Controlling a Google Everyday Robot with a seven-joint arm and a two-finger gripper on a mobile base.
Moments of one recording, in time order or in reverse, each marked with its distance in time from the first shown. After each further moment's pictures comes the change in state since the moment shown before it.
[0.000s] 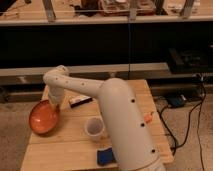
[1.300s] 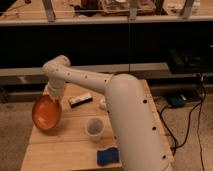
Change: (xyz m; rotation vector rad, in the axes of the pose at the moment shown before) arm 0.000 0.001 -0.060 -0.011 0.021 -0.043
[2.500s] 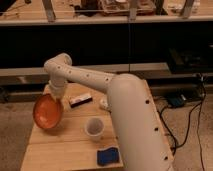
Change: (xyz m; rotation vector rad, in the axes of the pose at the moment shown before) arm -0.002 0.004 -0.014 0.005 -0.001 -0.031
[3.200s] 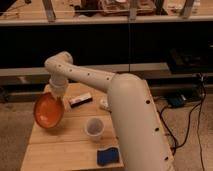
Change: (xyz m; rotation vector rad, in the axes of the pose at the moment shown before) arm 0.000 0.005 -0.007 0.002 -0.004 -0.023
